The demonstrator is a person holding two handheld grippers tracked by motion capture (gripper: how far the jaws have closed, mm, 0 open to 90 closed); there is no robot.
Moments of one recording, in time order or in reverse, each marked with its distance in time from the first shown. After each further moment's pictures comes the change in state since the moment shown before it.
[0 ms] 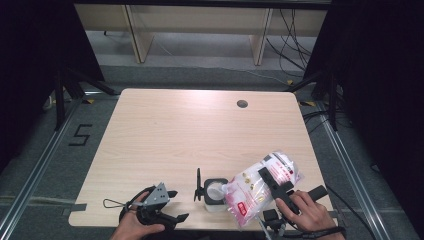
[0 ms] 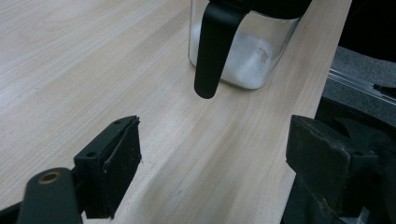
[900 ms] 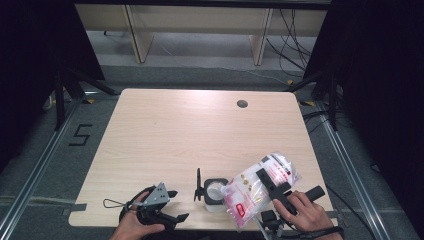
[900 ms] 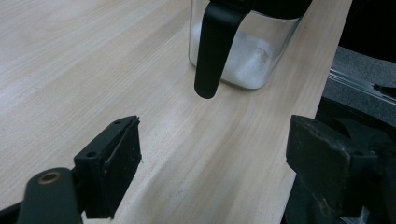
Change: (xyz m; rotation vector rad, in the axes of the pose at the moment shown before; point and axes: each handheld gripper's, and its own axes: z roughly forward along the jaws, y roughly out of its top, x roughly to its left) left arm 0.001 0.000 0.000 0.007 -0.001 0.021; right arm 0.004 0.005 0.001 0.010 0.030 -0.004
